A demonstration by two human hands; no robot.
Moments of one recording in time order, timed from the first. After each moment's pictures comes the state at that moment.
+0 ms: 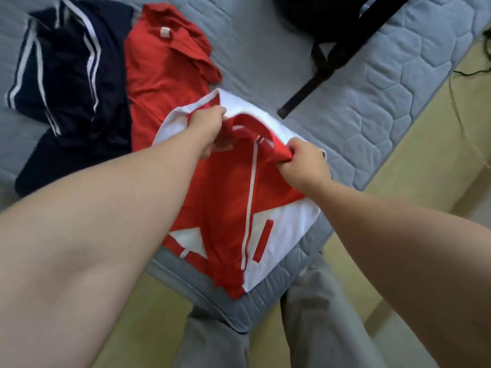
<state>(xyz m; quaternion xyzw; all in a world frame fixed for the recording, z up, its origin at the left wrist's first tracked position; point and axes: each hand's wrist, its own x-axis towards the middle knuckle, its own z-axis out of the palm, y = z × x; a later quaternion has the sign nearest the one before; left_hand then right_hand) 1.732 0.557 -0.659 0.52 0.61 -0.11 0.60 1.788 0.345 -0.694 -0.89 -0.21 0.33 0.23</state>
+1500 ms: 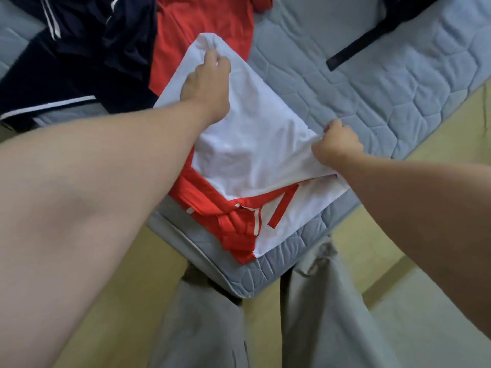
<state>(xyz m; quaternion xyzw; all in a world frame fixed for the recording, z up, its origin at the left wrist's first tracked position) 1.604 0.590 -0.700 0.91 0.34 -0.19 0.14 1.734 0.347 -0.742 -0.91 -0.12 0.39 -0.03</state>
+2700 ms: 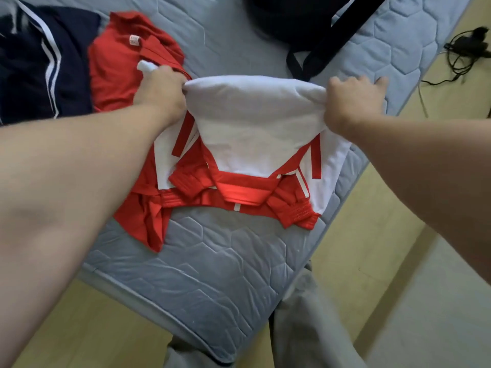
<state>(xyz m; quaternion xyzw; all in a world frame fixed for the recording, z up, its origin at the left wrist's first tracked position) 1.764 0.625 -0.674 0.94 0.29 -0.17 0.09 1.941 0.329 -0.685 -0.94 -0.29 0.14 -0.14</state>
